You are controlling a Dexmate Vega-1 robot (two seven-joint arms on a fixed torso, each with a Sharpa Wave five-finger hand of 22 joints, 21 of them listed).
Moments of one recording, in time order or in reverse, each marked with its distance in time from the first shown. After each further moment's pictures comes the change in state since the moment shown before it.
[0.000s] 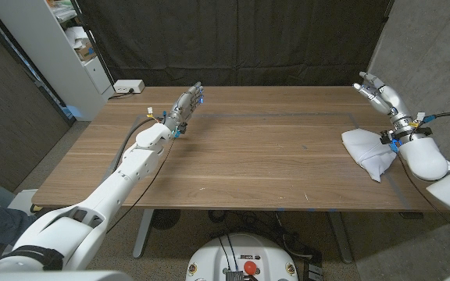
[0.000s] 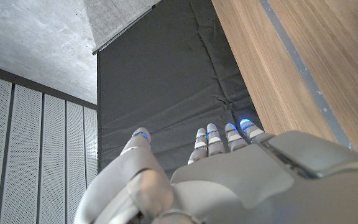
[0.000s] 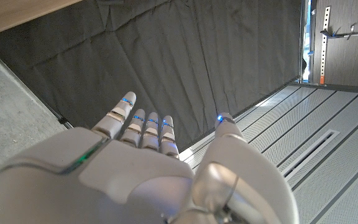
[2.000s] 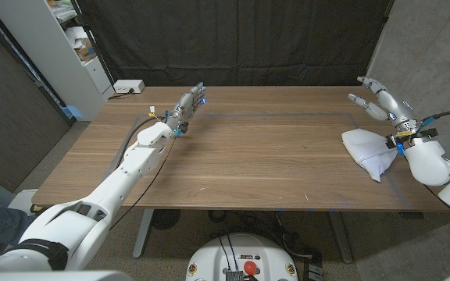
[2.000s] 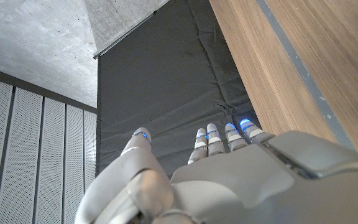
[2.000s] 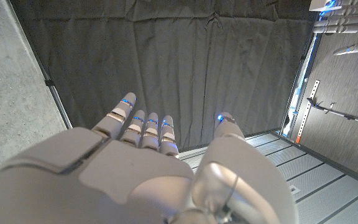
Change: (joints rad) left arm -0.038 -0.018 0.008 0.063 0.005 -0.004 -0.047; left_hand -0.008 0.008 -0.004 -0.013 0.000 0.000 0.000 0.000 0.000 0.000 0.000 0.000 0.000 0.000 0.000 0.000 0.000 0.011 0.000 -0.029 0.000; right arm -0.098 -0.074 0.045 -0.089 -0.274 -0.142 -0.136; right_hand 0.005 0.005 -0.001 -0.007 -0.004 0.000 0.000 0.000 0.000 -0.004 -0.004 0.000 0.000 -0.007 -0.007 -0.005 0.000 -0.016 -0.002 0.001 0.000
